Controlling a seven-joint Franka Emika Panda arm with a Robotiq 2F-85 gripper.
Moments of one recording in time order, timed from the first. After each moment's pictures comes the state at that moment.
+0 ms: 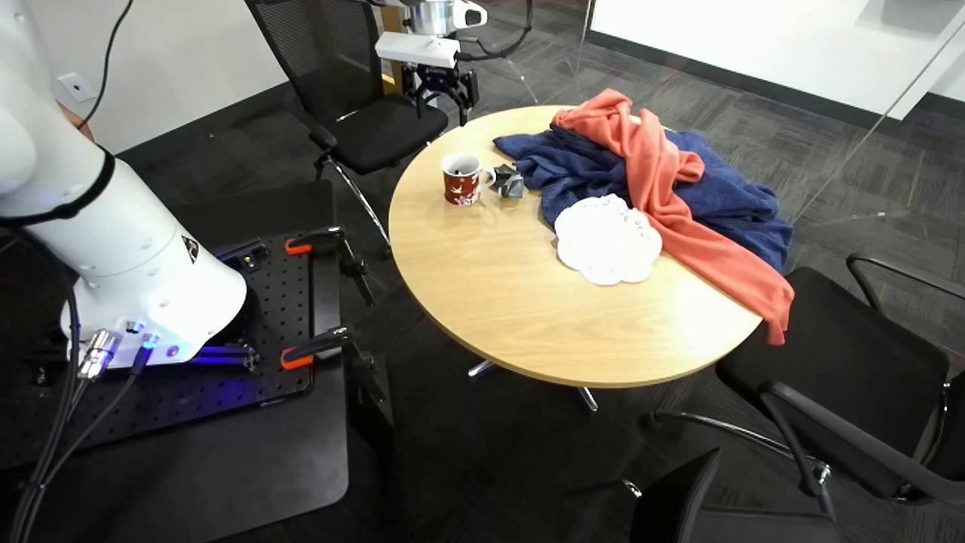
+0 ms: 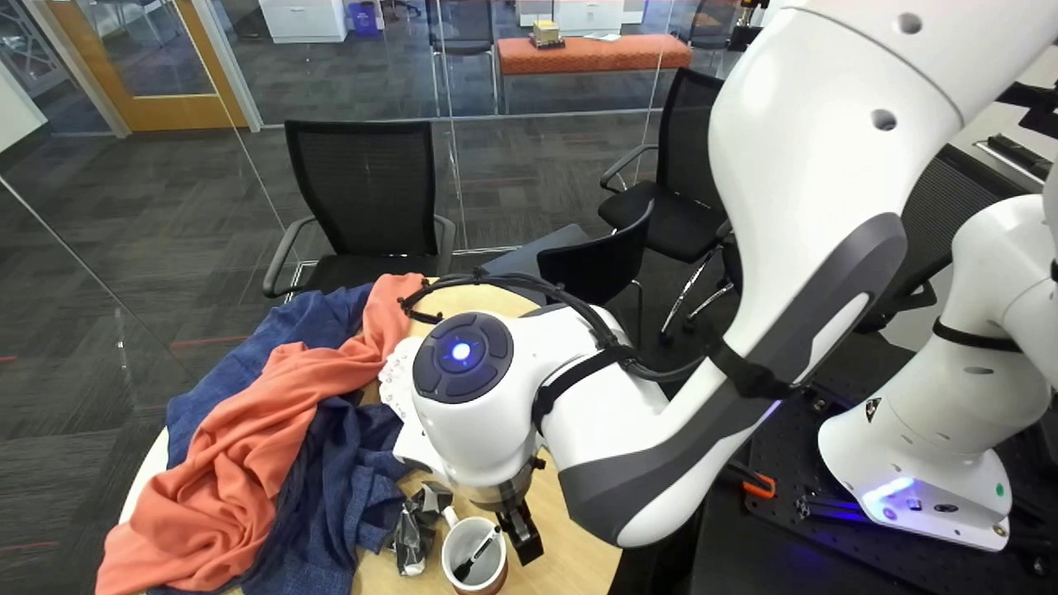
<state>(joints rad) 0.31 0.39 0.27 -2.21 -0.25 2.52 -0.15</state>
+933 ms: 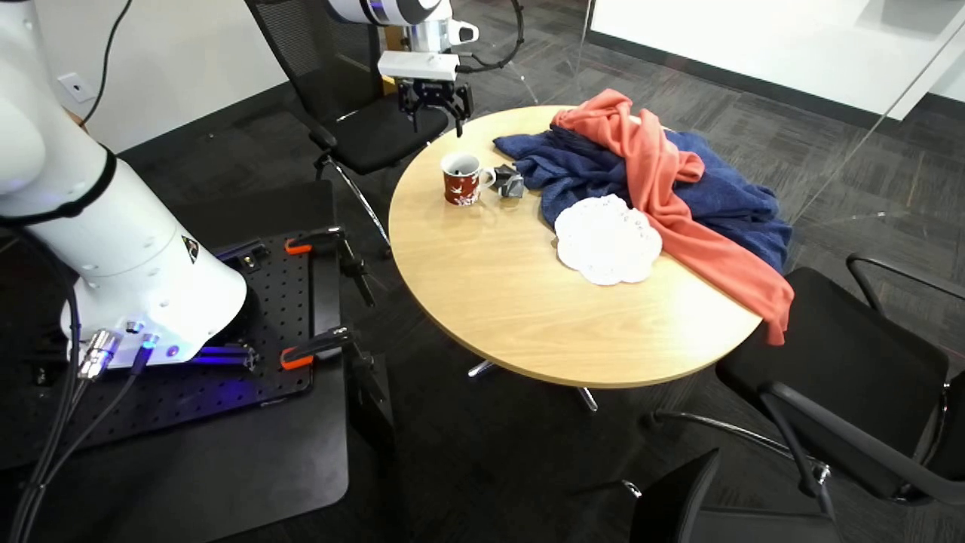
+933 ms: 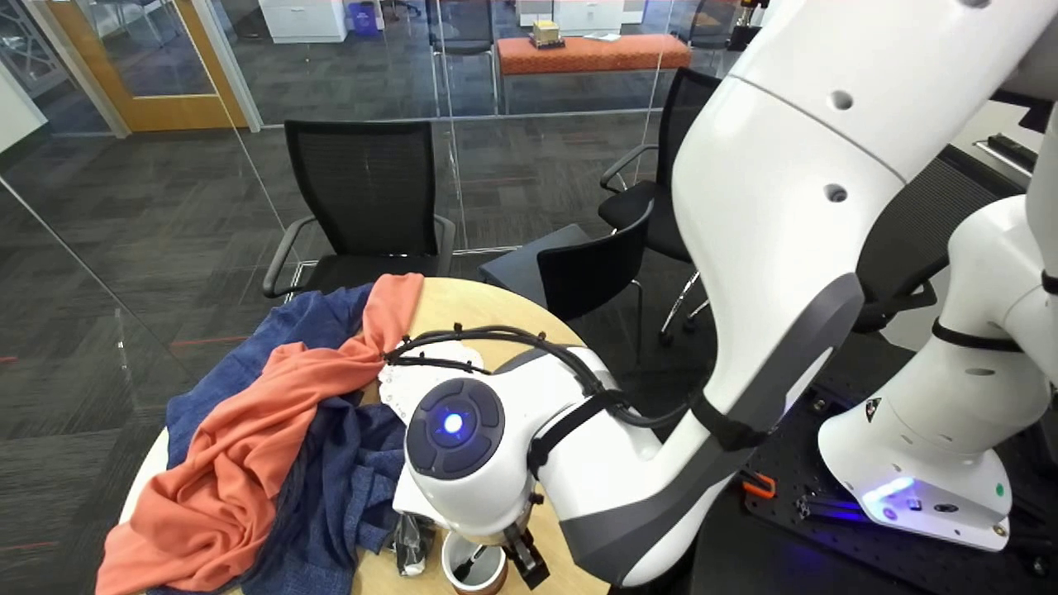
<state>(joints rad) 0.36 0.49 0.26 -2.16 -0.36 2.52 -0.15</state>
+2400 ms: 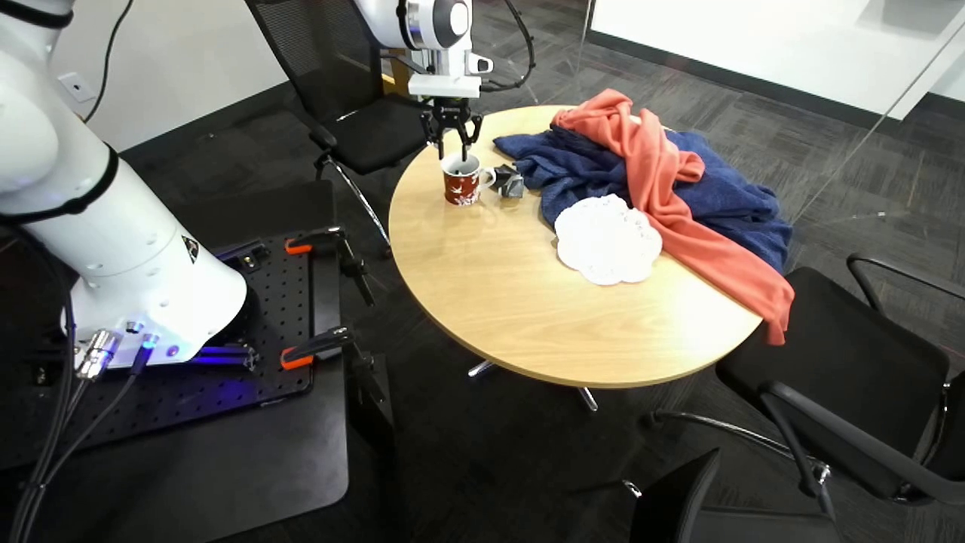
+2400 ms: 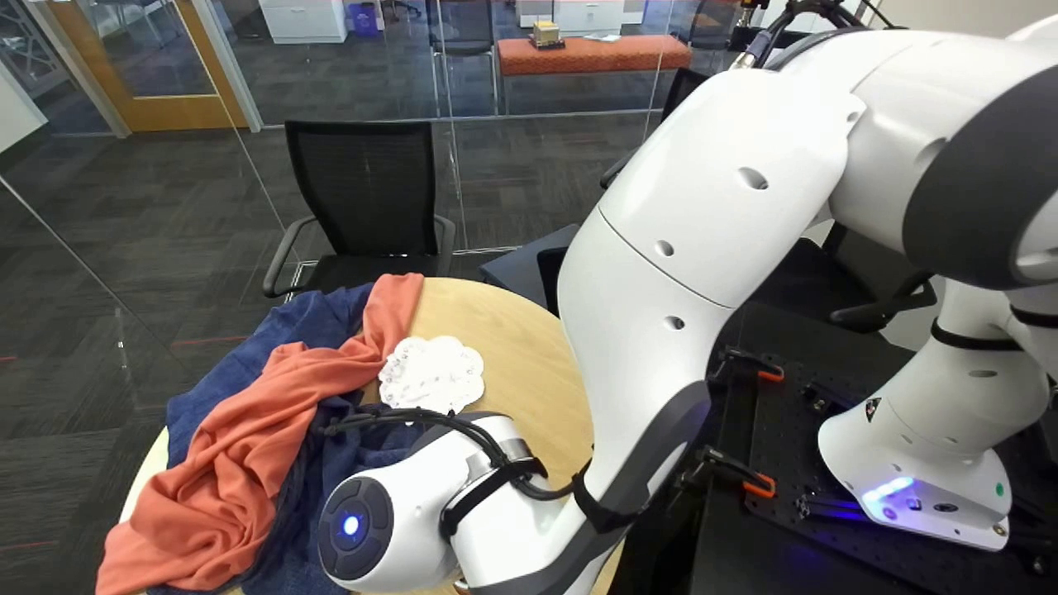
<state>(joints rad) 0.45 0.80 0.22 -1.80 -0.43 2.29 -0.18</state>
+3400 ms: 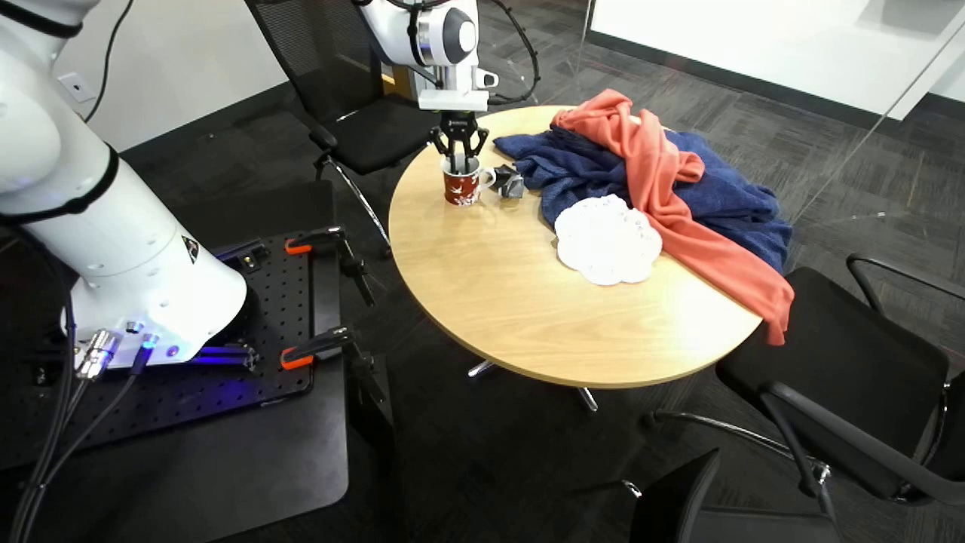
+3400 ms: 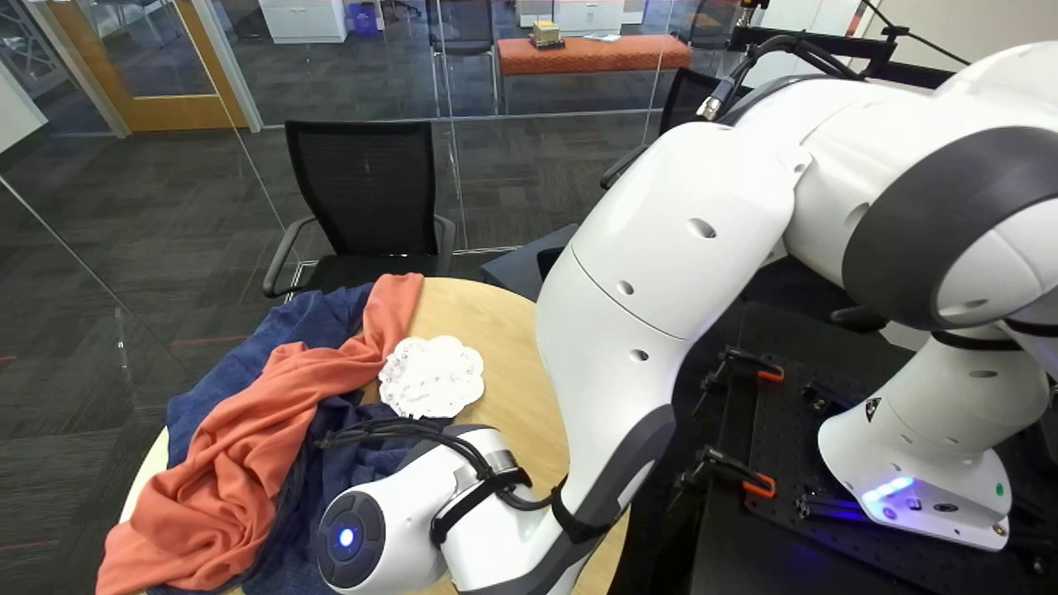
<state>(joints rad) 0.46 0.89 0.20 -1.71 -0.46 2.28 -0.20</state>
